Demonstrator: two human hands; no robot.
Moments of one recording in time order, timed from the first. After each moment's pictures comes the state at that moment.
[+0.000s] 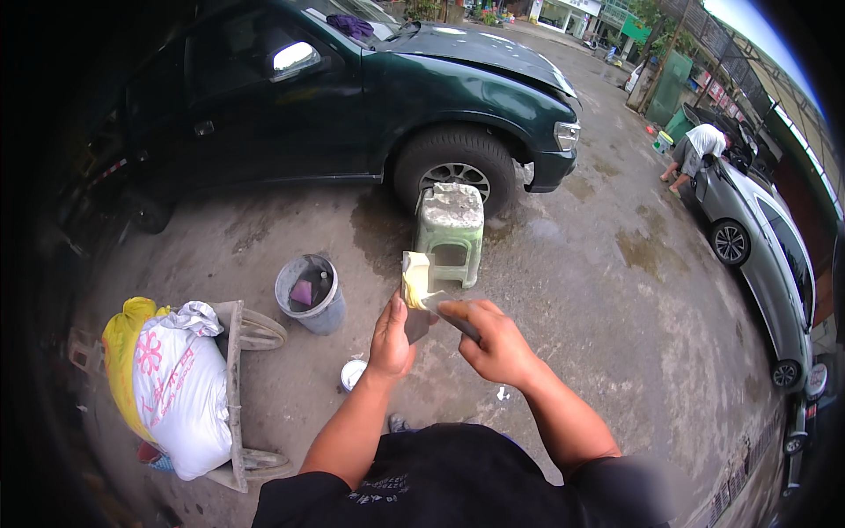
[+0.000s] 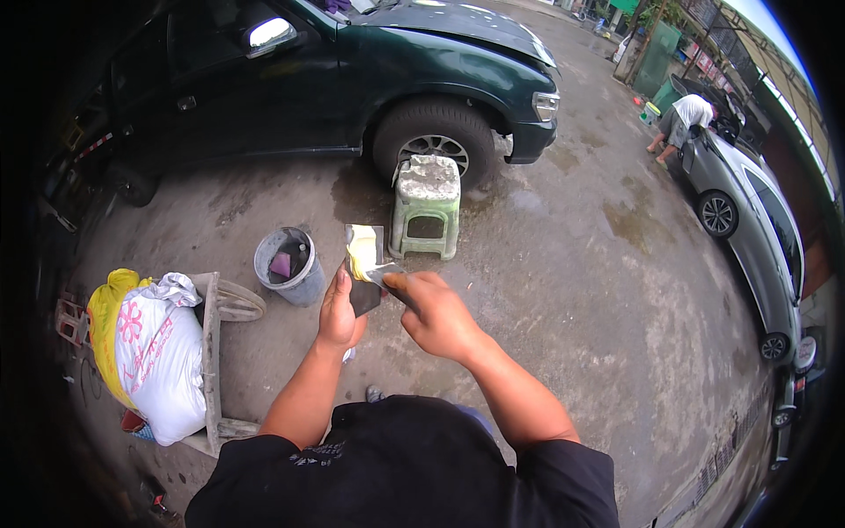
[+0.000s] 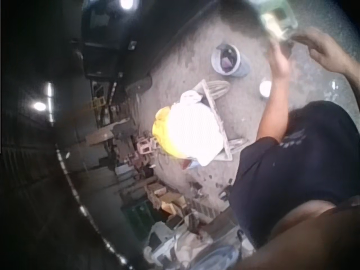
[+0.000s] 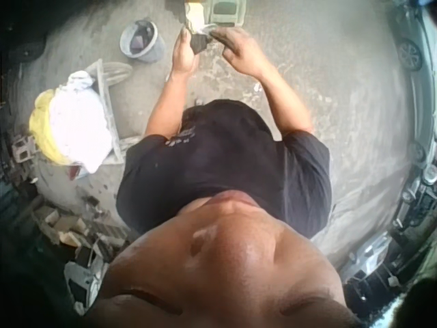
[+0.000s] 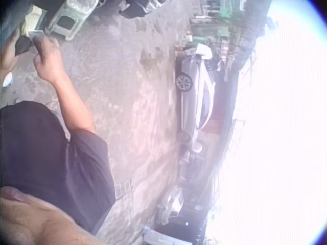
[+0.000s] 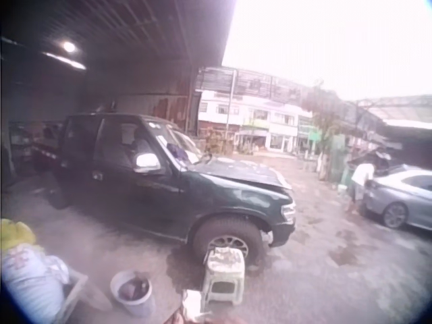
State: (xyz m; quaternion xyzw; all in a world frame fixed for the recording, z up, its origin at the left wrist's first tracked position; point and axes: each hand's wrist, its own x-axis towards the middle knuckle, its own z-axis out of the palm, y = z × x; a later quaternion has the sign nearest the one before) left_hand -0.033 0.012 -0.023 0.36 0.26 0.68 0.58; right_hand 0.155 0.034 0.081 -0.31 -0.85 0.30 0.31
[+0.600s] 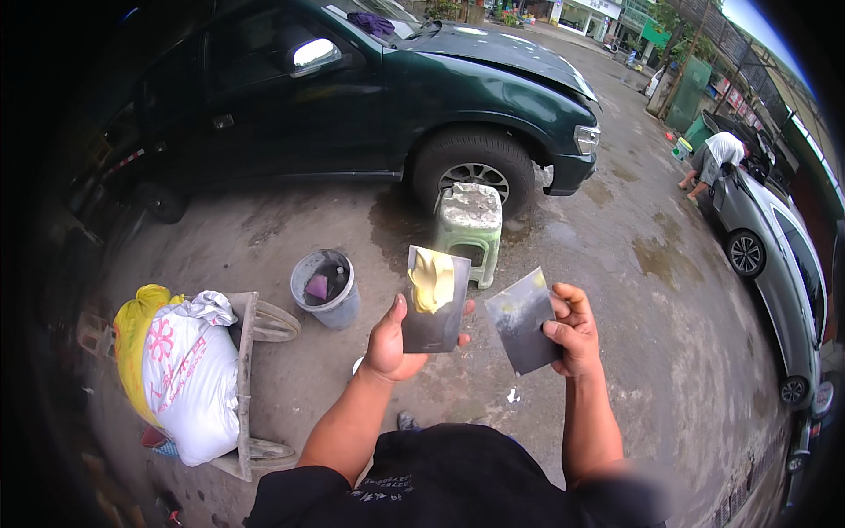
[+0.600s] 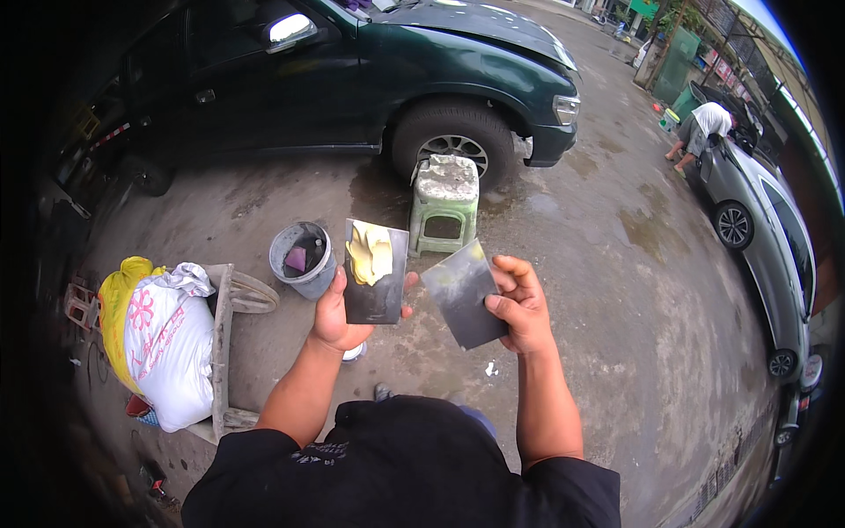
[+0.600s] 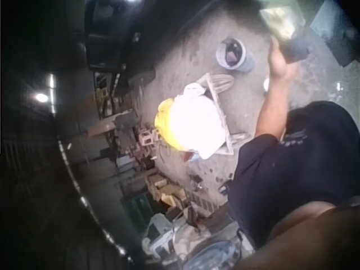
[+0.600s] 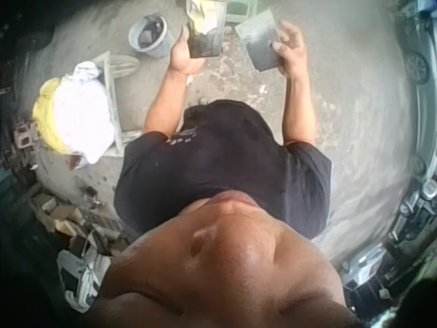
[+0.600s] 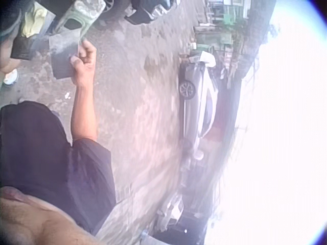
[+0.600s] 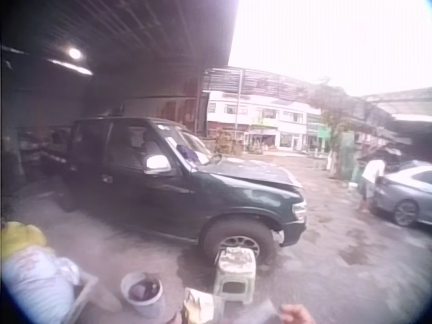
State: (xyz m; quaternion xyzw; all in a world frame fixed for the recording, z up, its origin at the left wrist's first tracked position) left_hand -0.052 -0.007 0.029 0.29 0.11 0.61 0.73; right_hand 0.217 0.046 0.056 -0.16 -0.44 0.72 0.51
